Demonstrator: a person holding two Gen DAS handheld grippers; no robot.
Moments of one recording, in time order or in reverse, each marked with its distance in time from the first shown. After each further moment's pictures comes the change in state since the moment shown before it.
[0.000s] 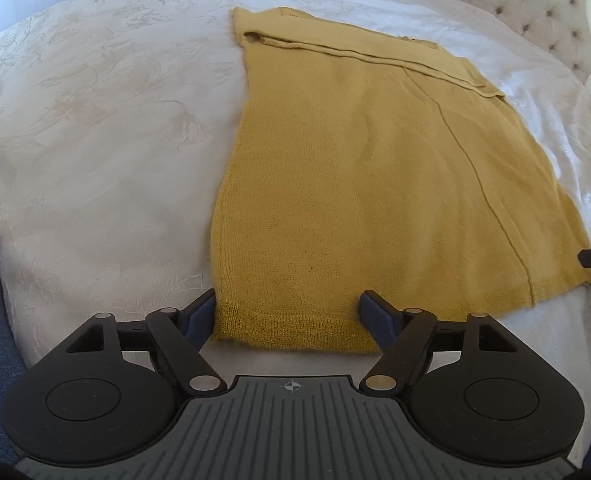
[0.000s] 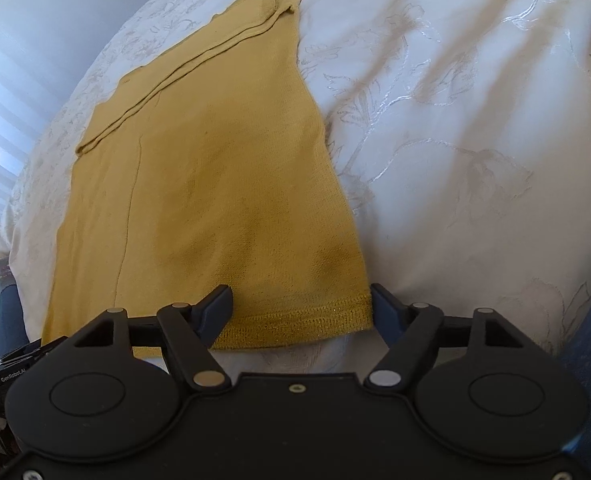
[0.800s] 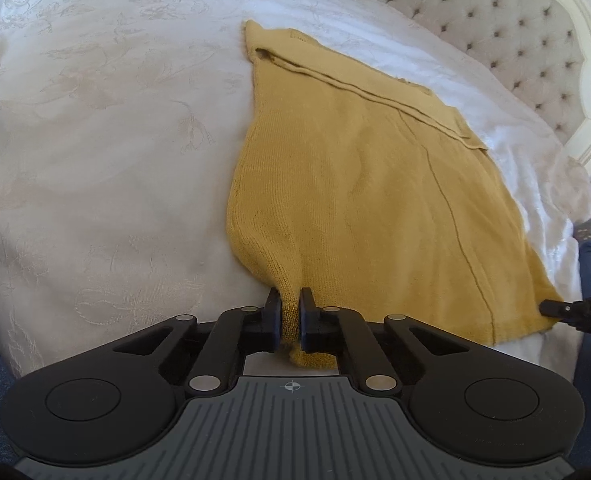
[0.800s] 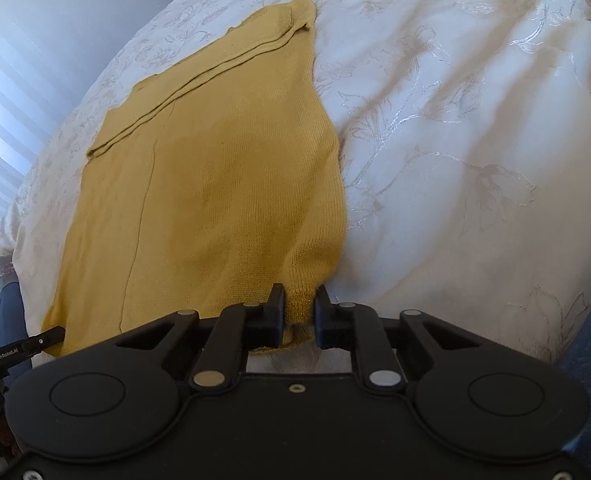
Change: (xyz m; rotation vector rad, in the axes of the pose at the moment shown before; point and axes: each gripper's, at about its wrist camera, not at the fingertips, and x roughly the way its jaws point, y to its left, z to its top) left arm -0.006 0.017 -0.002 -0.119 -0.087 -0.140; right arm -0.011 0.009 -0.004 -0.041 -0.078 0.021
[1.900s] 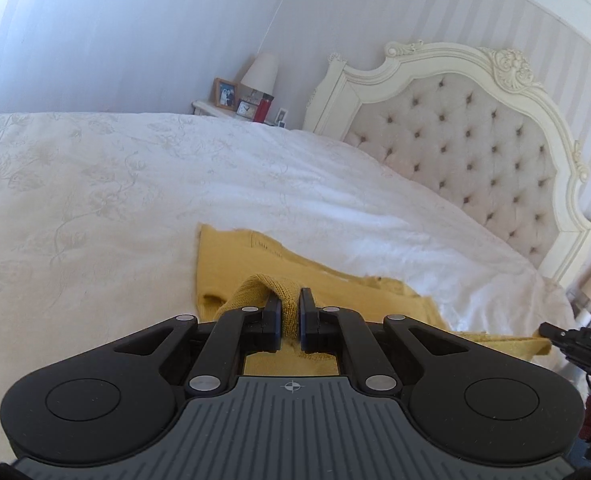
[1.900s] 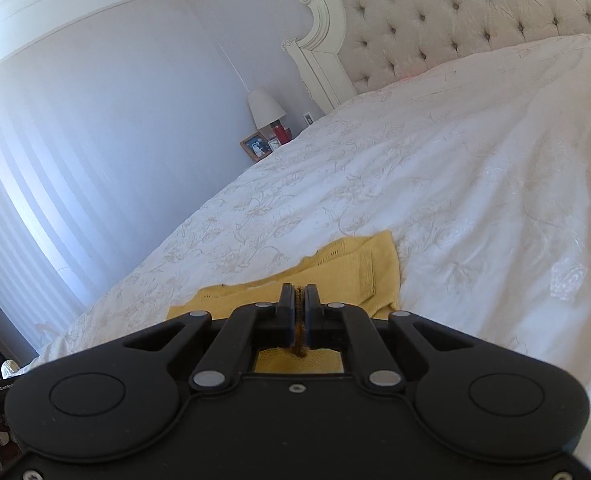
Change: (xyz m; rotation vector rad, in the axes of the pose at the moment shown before) left arm 0.007 -0.019 0.153 -0.024 -0.407 -0.080; right arm -0.011 0.024 0.163 -0.078 -0.491 0.171
